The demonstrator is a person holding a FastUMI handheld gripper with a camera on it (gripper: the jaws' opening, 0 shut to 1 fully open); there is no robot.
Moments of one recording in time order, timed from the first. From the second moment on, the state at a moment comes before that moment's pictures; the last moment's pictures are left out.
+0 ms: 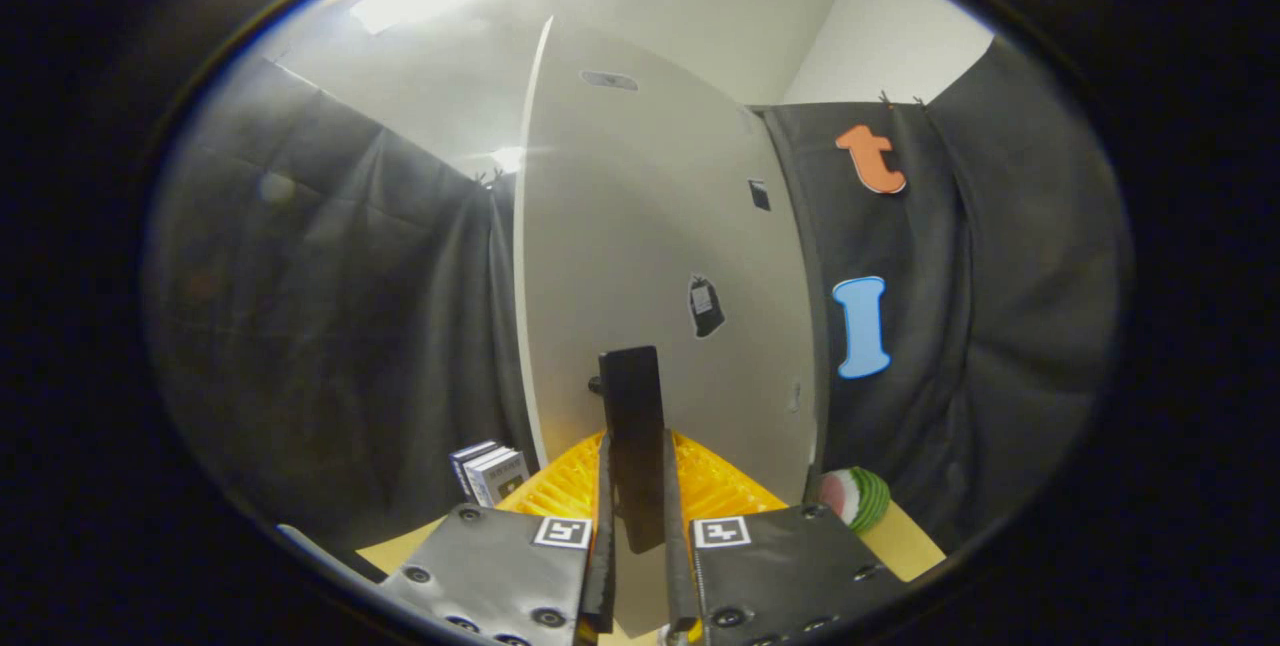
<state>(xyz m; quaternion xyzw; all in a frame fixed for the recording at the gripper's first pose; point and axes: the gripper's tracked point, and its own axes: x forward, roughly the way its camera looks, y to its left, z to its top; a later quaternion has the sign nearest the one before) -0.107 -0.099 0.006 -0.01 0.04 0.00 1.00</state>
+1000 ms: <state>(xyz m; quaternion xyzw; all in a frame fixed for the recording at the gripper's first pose) -0.188 -0.275 0.036 -0.02 0.00 -0.18 0.98</state>
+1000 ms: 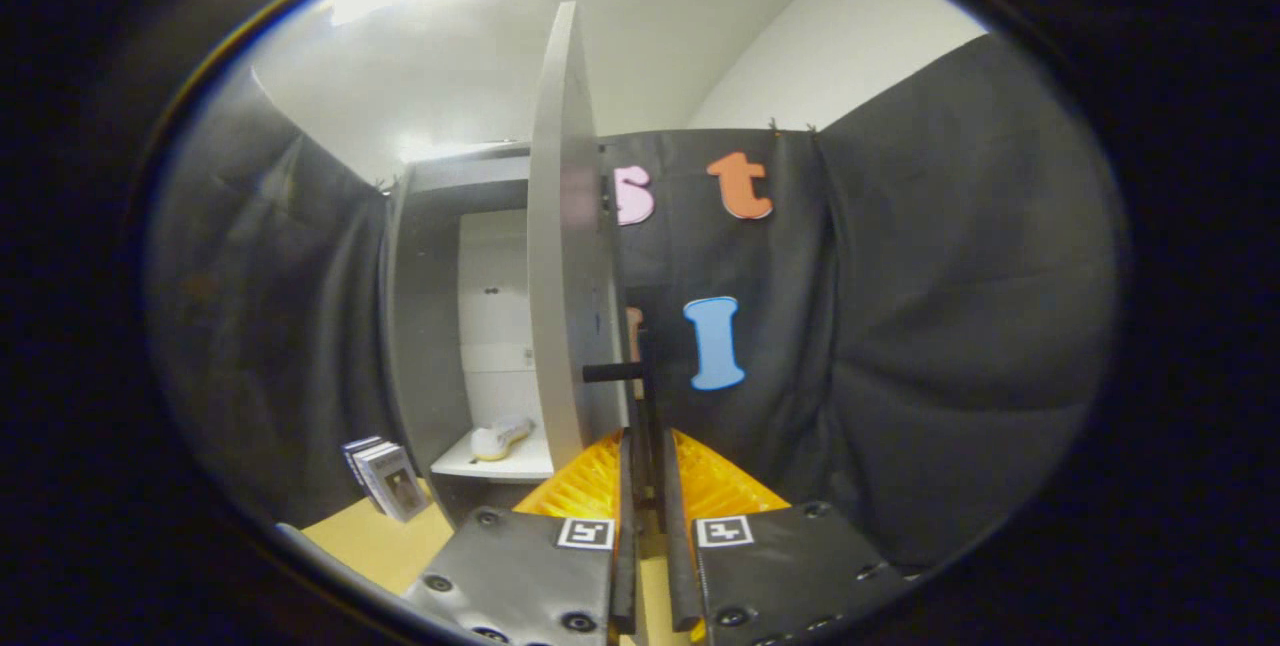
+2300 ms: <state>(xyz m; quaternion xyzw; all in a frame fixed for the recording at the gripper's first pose) -0.197 -0.169 -0.052 -0.01 0.03 -0.09 1.00</state>
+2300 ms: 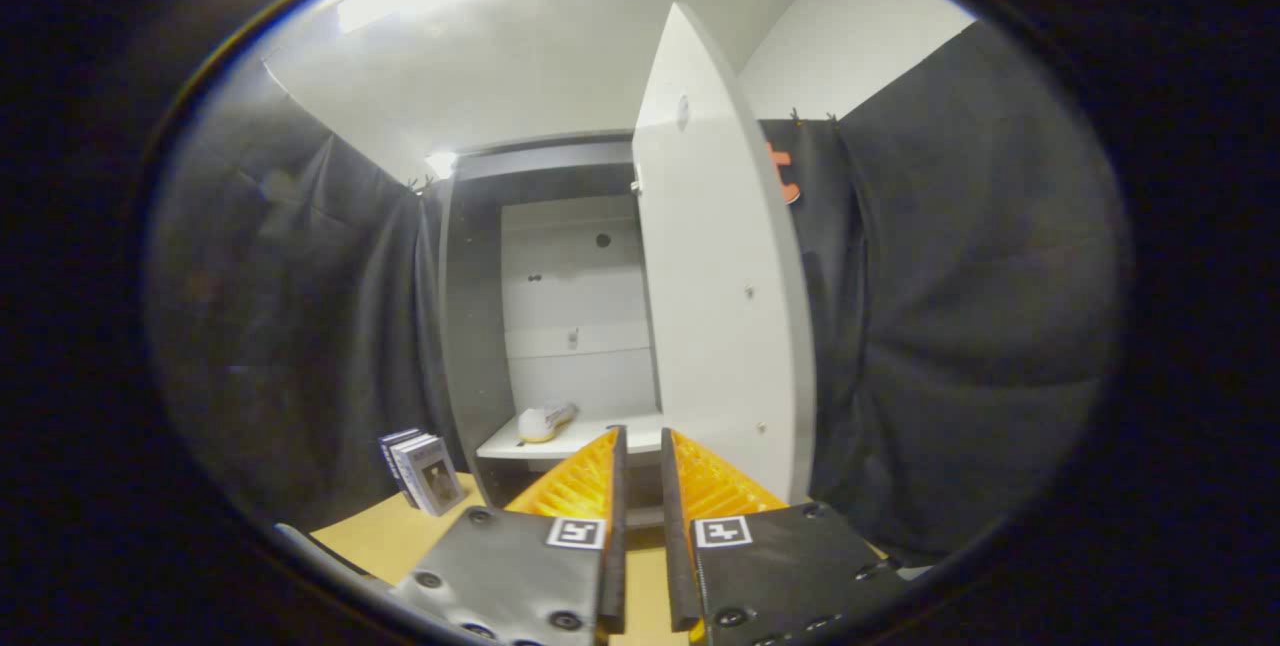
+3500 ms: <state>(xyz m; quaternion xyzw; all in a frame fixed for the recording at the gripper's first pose) -0.164 -0.125 -0.478 0.00 0.44 -0.04 0.90</state>
